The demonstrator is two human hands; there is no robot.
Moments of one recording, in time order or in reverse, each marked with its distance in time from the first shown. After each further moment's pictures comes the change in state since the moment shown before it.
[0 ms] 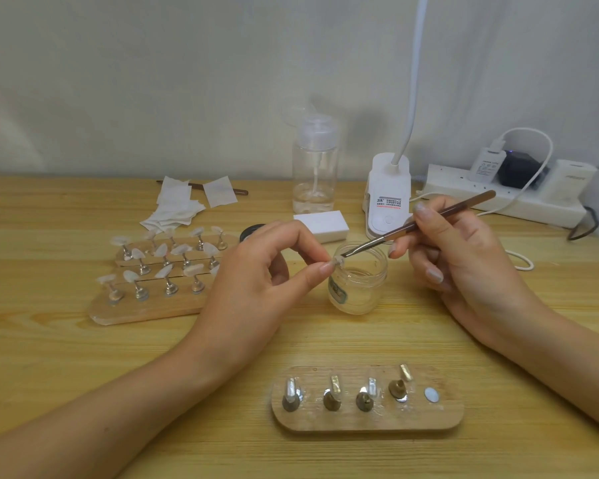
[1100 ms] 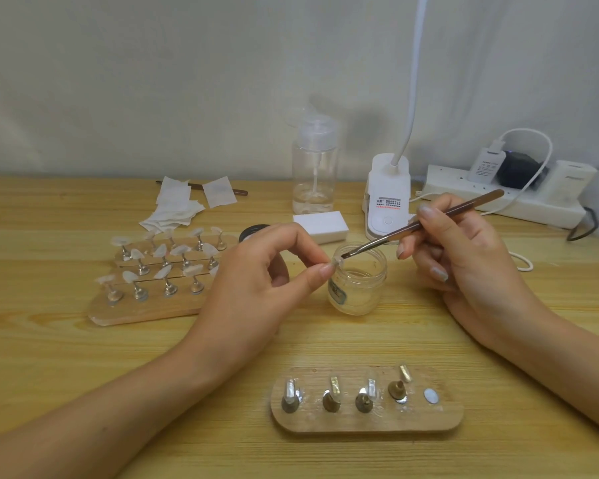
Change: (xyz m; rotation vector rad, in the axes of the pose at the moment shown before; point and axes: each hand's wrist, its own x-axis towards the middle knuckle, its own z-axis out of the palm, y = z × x) left_hand 0.000 0.001 -0.001 -0.010 -0.023 -0.056; right_hand -0.002 -0.002 0.002 -0.008 0.037 -0.029
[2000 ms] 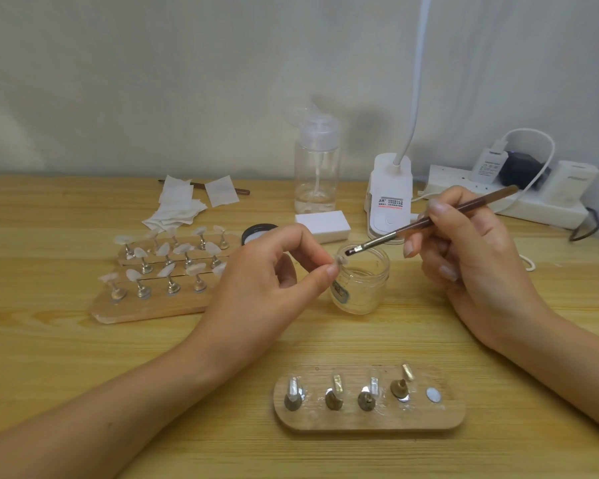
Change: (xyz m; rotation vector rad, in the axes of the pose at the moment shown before) left_hand 0.000 -0.001 0.000 -0.050 -0.031 -0.044; right_hand -0.003 -0.003 0.002 0.007 -0.018 -0.072
